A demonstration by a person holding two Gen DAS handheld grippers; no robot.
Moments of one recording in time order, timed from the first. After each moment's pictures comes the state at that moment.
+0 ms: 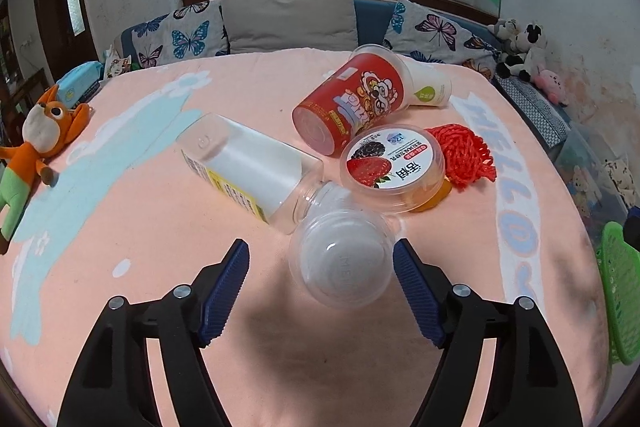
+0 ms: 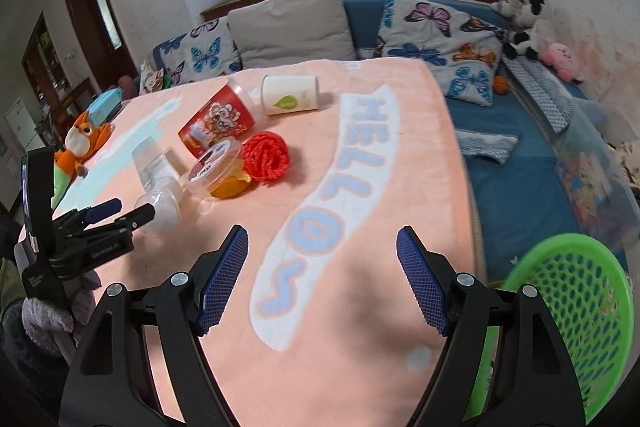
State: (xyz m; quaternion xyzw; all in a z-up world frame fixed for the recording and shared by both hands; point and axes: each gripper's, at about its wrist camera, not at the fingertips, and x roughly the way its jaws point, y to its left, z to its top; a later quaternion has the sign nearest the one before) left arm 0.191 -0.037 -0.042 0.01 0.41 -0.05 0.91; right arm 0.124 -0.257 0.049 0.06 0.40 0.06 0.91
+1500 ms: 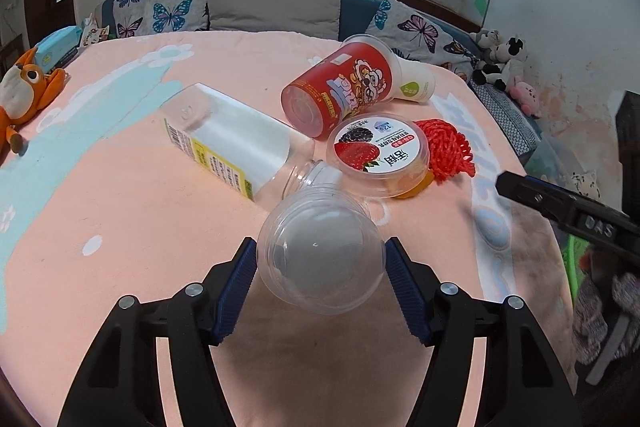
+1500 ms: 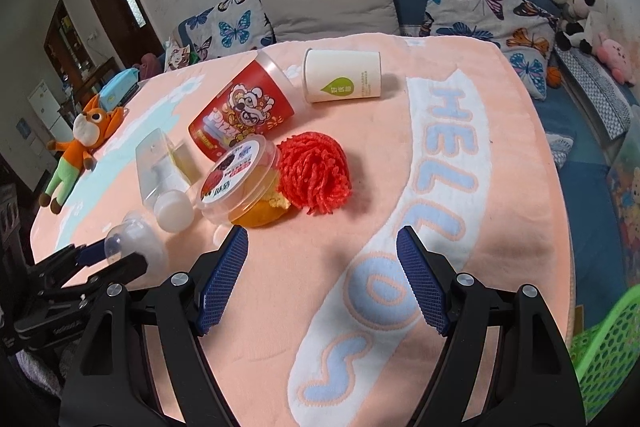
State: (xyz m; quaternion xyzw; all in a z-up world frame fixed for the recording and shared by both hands) left arm 0.190 -0.013 -0.047 -0.05 0.43 -0.11 0.90; right arm 0.209 -0.216 0.011 0.07 0.43 0.12 0.89
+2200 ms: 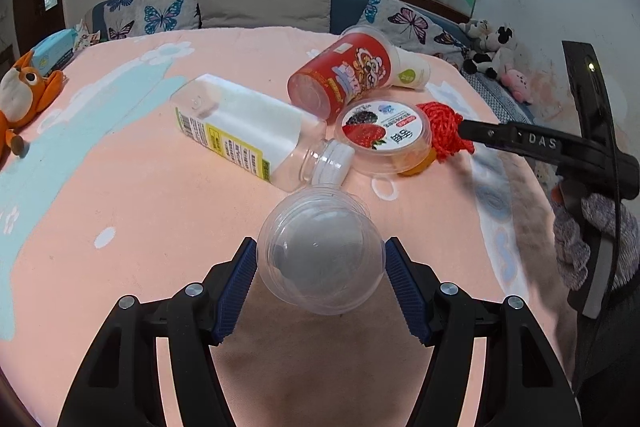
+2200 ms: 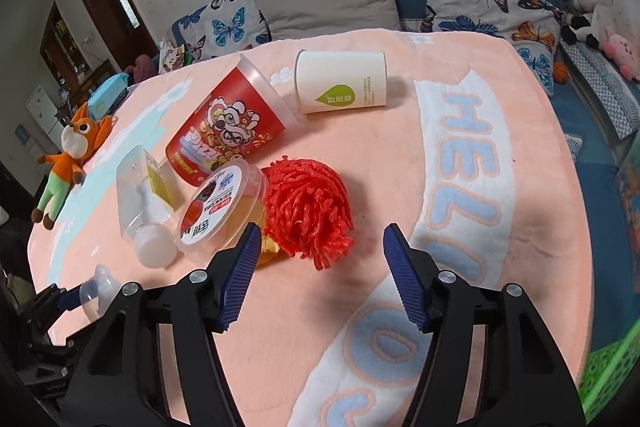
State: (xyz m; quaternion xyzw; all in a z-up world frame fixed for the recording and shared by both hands) left arm 0.178 0.002 -0.056 -0.04 0.43 -0.13 0.89; right arm 0.250 -0.213 -0.002 0.08 0.44 0.12 0.88
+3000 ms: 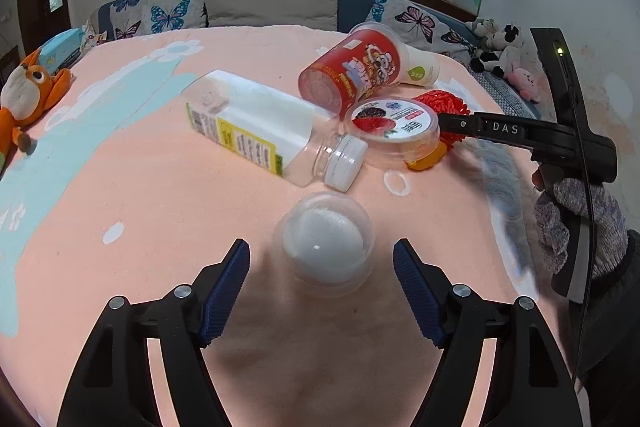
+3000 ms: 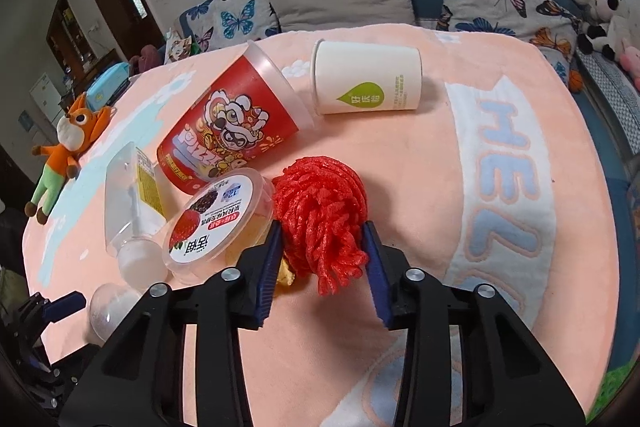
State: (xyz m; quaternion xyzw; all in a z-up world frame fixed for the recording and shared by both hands) left arm 0.175 0.003 -0.057 -0.03 0.43 -0.12 0.89; right arm 0.273 -0.197 -0.018 0.06 0.44 0.14 0.88
